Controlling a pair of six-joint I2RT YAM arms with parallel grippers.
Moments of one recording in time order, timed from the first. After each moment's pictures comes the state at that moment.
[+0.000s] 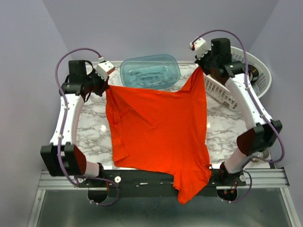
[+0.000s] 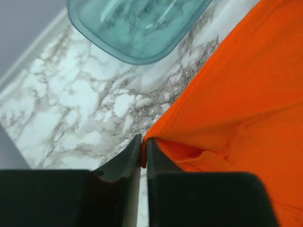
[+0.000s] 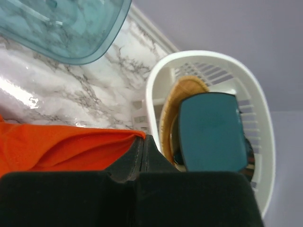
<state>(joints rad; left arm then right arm) 0.06 1.45 1.39 -0.68 0.57 0.62 0.27 1.71 1.83 -0.69 0.01 -0.59</state>
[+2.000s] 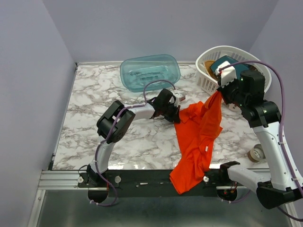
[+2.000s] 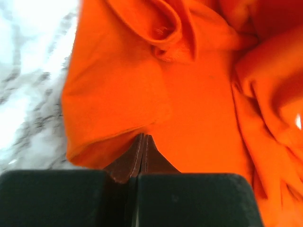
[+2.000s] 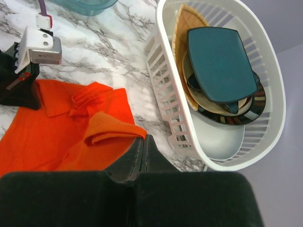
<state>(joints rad) -0.73 2.13 1.36 0.01 0.54 -0.24 0.24 1.05 1.38 -0.80 0.02 -0.48</state>
